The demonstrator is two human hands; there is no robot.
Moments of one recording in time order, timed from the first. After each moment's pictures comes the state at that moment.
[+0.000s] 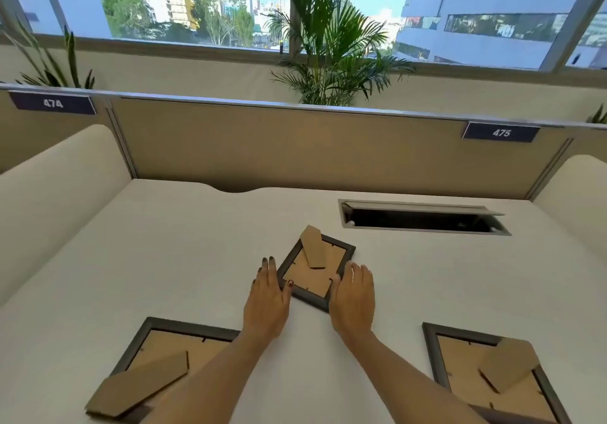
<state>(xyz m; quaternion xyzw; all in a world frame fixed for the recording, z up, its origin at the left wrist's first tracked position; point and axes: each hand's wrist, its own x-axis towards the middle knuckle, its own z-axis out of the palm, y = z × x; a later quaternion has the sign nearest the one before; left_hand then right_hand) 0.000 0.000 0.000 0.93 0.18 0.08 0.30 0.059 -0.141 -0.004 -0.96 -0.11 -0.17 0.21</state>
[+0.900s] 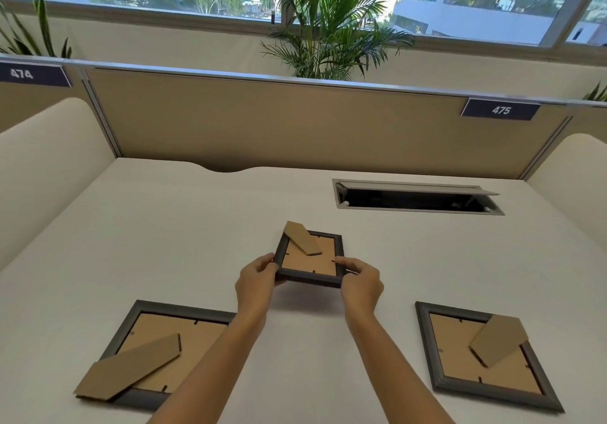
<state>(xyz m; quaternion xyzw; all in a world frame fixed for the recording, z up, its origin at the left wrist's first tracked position) -0.012 -0.010 0.039 0.63 0.36 0.12 0.68 0.045 -0.153 0.040 -0.81 0.14 -0.01 0.57</state>
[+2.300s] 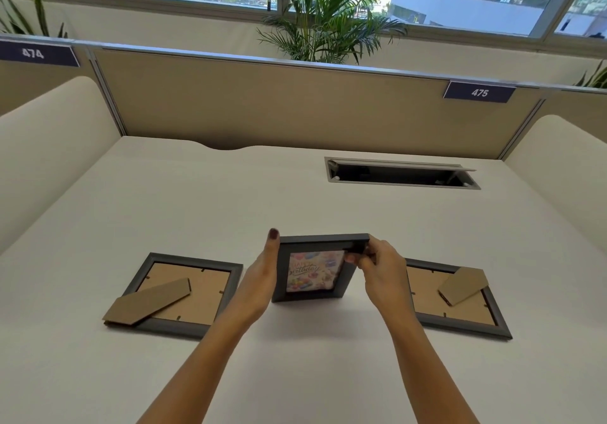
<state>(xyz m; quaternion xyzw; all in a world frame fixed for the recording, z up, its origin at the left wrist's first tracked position) -0.121 -0.059 0.094 0.74 0.21 -0.02 0.64 -0.043 -0.234 0.093 -0.88 -0.10 -0.01 0.47</state>
